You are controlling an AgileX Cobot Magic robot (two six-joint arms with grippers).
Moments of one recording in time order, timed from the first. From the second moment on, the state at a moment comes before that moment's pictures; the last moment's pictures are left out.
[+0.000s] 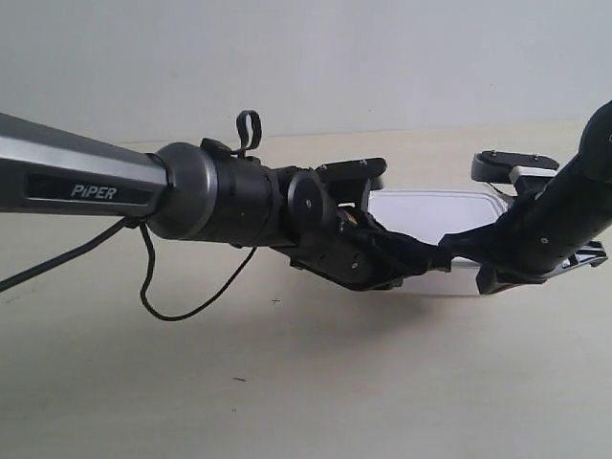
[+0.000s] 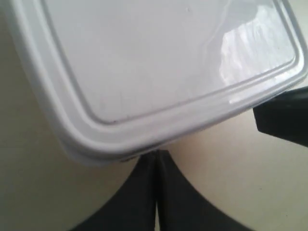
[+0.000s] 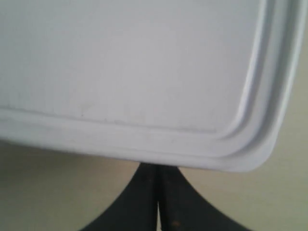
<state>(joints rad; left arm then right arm) -0.70 2.17 -1.43 -0.58 0.24 0.02 0.16 1.80 -0.94 0.29 0.52 -0.12</state>
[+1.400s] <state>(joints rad) -0.62 2.34 -1.68 -0.34 0.24 -0.05 0.16 2.02 -1.21 0.31 0.45 -0.12</state>
